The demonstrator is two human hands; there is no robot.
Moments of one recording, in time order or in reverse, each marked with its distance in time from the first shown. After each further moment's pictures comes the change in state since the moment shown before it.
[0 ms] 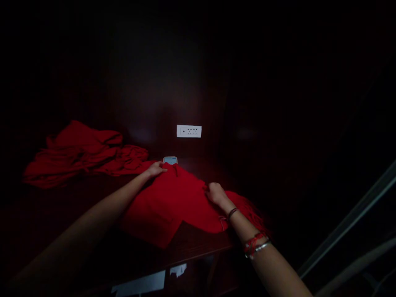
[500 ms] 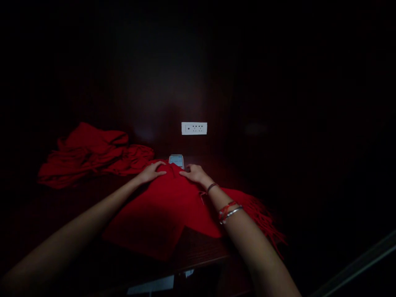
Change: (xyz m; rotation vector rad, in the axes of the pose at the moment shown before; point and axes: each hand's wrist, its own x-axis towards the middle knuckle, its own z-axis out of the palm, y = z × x) left_hand -0.033 -0.012 -0.029 0.341 0.012 0.266; right_hand 0.065 -0.075 -0.020 0.378 0.041 -0.229
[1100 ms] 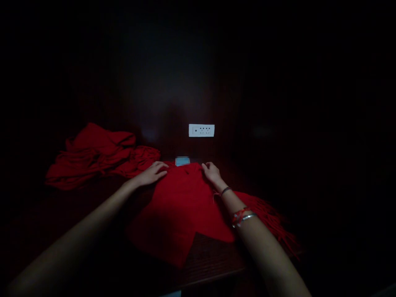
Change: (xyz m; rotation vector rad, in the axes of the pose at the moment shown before) left_hand -0.007 -0.016 -0.024 0.152 -0.055 0.147; right_hand 0.016 0.028 0.006 0.075 0.271 0.283
